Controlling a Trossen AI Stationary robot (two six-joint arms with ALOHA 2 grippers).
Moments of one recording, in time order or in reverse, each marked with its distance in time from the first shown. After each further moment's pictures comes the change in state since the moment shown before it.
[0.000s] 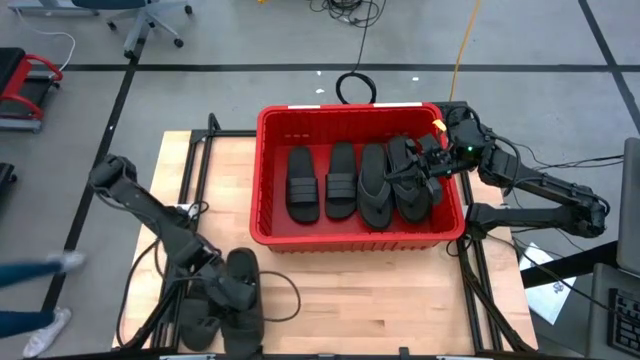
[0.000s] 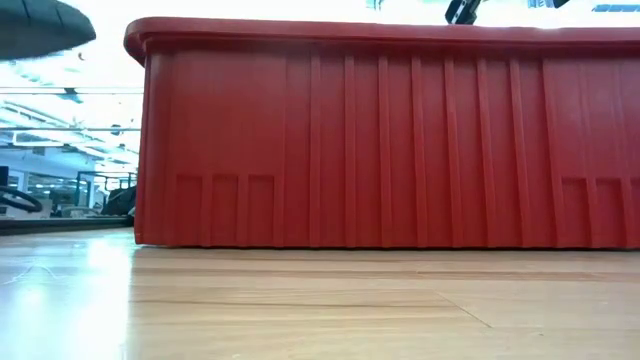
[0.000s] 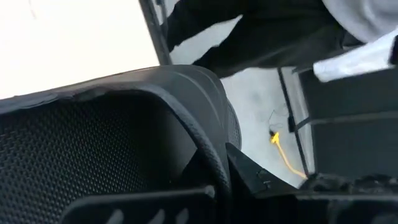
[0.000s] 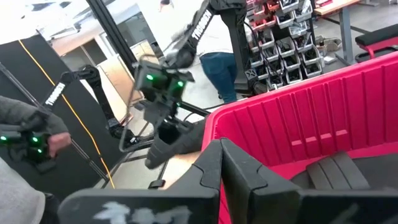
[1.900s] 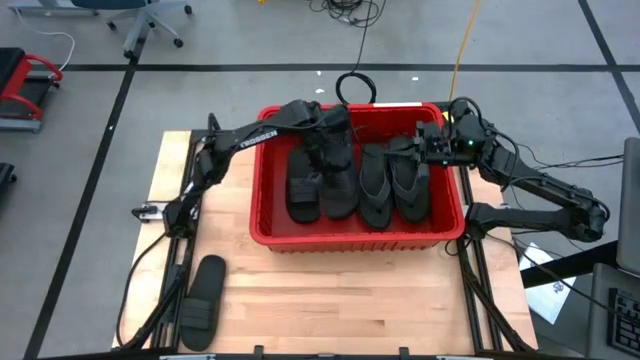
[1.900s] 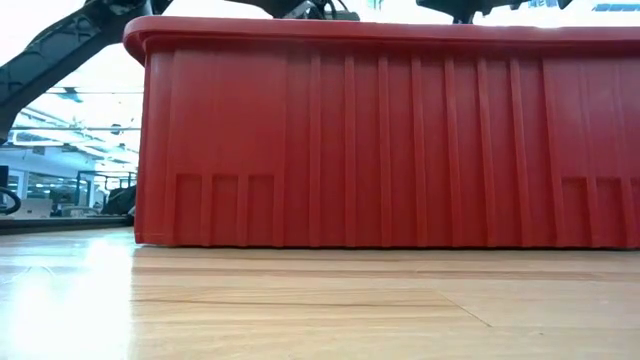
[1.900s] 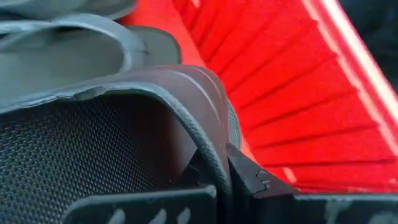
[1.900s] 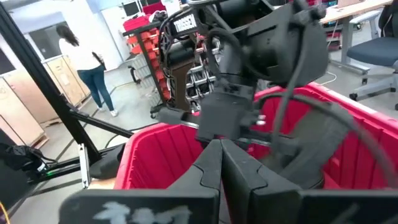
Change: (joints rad) left arm 1.091 0.897 1.427 -1.020 0.310 1.284; right arm -0.081 0.000 0.000 -0.001 0.237 -0.120
